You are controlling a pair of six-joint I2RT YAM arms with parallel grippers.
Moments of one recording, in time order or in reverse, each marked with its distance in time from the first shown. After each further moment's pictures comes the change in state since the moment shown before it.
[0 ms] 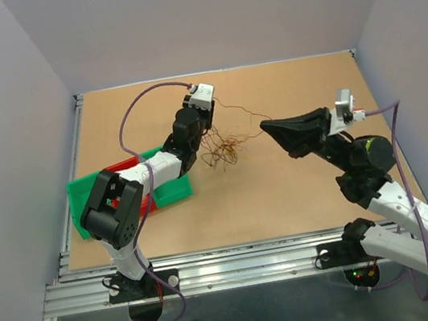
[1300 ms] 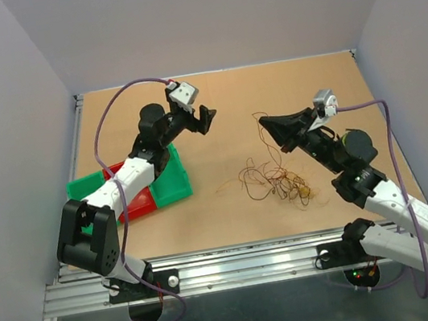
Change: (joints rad) left arm 0.177 -0.233 -0.030 -0.131 0.572 -0.034; right arm 0.005 -0.072 -0.058 -0.248 0.267 -0.167
